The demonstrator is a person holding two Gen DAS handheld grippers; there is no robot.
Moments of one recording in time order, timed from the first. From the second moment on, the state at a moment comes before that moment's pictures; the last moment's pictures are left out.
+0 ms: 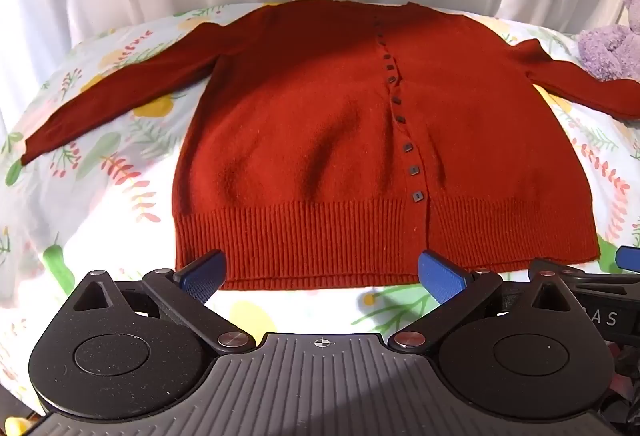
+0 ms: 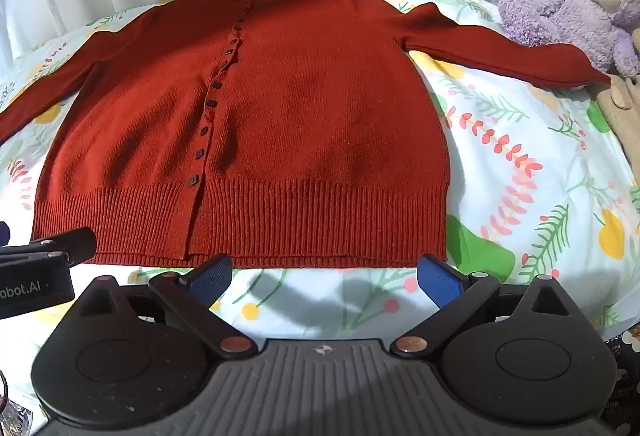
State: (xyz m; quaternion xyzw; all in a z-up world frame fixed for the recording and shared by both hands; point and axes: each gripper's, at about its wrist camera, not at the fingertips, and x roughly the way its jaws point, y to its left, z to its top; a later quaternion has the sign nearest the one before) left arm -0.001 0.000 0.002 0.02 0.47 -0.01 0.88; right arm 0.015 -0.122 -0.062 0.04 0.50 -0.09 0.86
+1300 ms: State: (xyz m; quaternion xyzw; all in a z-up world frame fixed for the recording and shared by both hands) left arm 0.001 0.000 0.001 0.01 0.48 -0.01 0.88; right arm 0.017 -0.122 -0.060 0.04 0.50 -0.10 0.86
